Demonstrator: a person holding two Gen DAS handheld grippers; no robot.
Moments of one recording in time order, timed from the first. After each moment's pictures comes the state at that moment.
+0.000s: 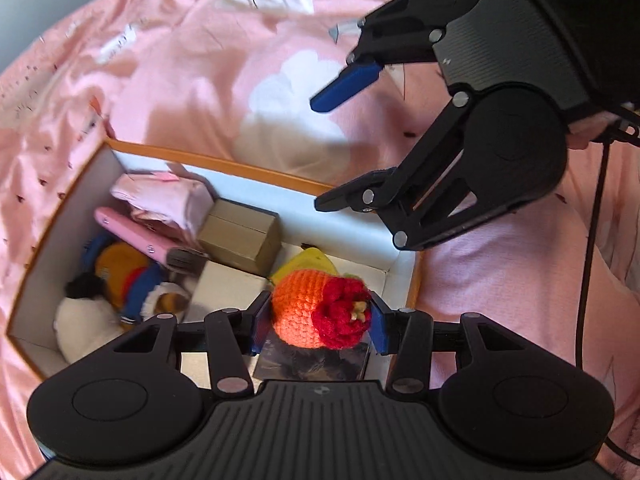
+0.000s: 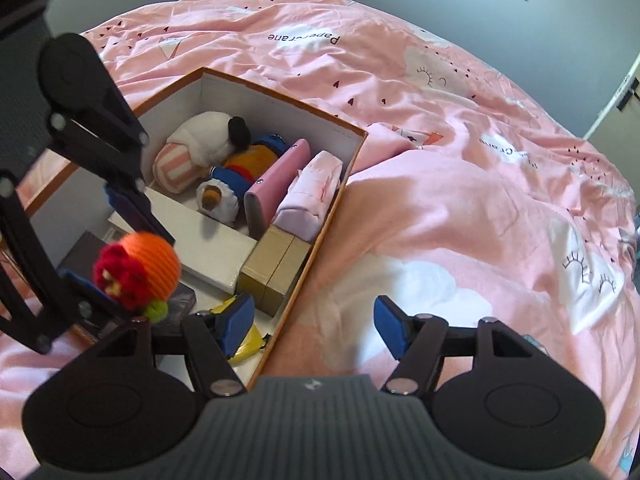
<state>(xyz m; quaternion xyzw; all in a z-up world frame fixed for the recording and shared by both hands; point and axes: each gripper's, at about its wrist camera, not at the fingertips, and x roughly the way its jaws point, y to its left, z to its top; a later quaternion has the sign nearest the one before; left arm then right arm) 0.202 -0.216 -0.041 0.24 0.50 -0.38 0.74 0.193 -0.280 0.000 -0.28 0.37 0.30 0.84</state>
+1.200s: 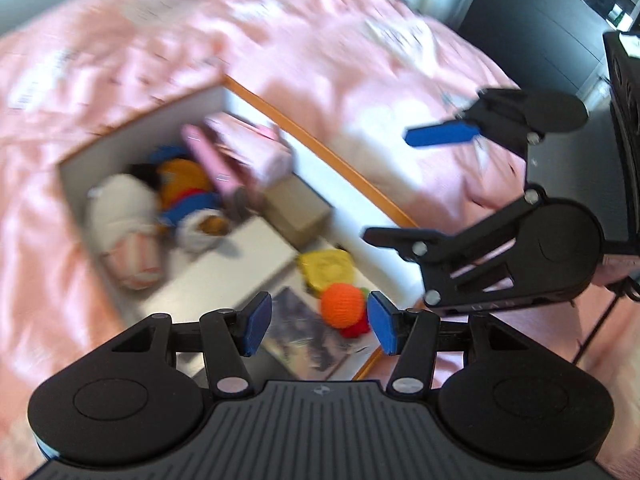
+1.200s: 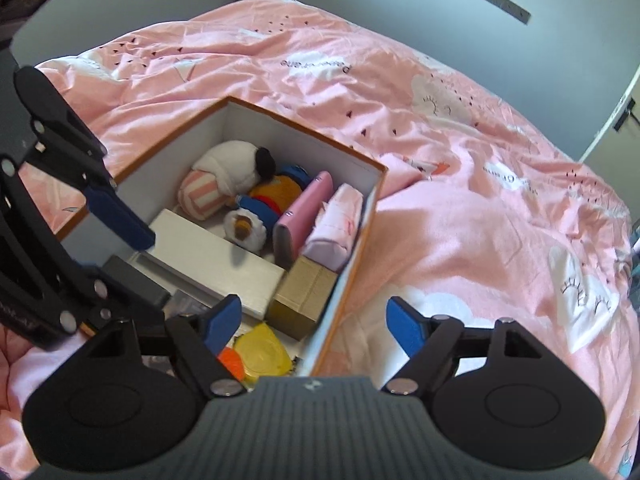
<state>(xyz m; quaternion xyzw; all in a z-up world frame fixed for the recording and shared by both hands) 0.139 -0.130 -0.011 0.04 0.50 -0.22 0.84 0.157 -0.256 0.019 -0.28 0.34 0.31 0.85</state>
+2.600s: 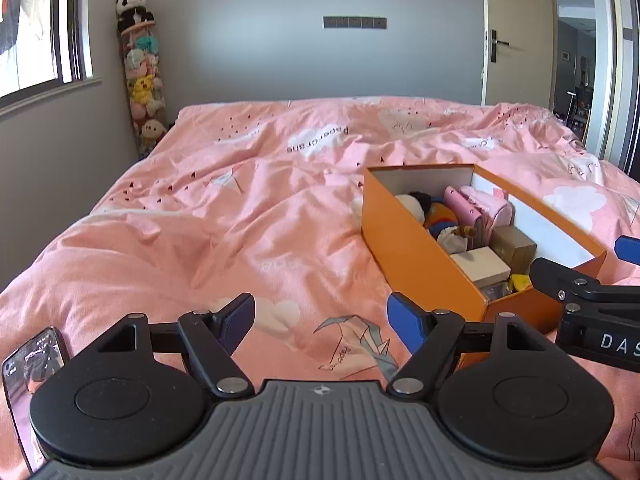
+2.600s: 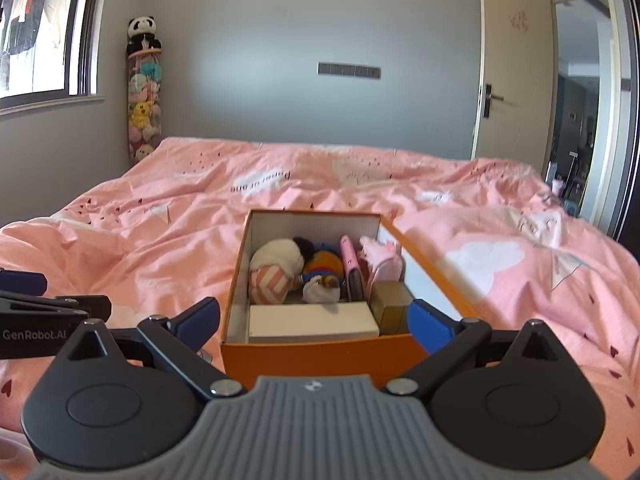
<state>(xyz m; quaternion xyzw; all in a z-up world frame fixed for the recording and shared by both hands) -0.018 -0.028 -0.003 0.01 0.29 0.08 0.95 -0.038 -0.195 -0.001 -0.06 0.18 0.15 0.97</state>
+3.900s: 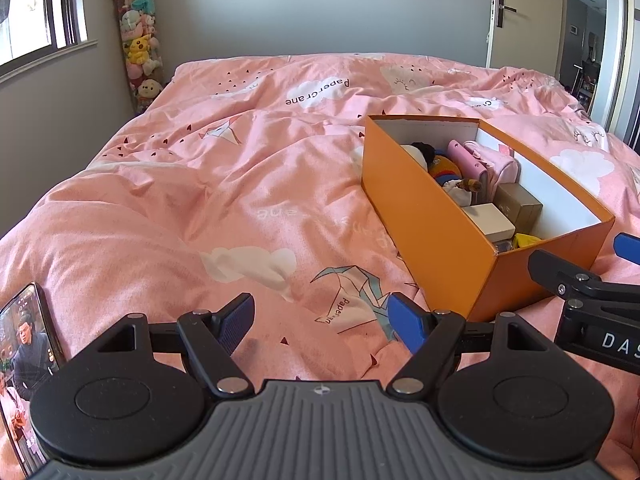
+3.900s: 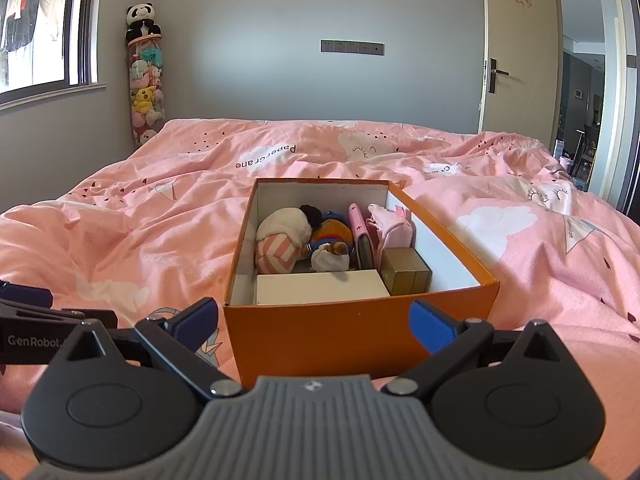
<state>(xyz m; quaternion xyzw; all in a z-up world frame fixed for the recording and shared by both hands) -0.013 -0.025 -0.023 -0.01 0.36 0.08 0.93 -0.033 -0.196 -0.020 -0.04 0.23 0.16 0.96</state>
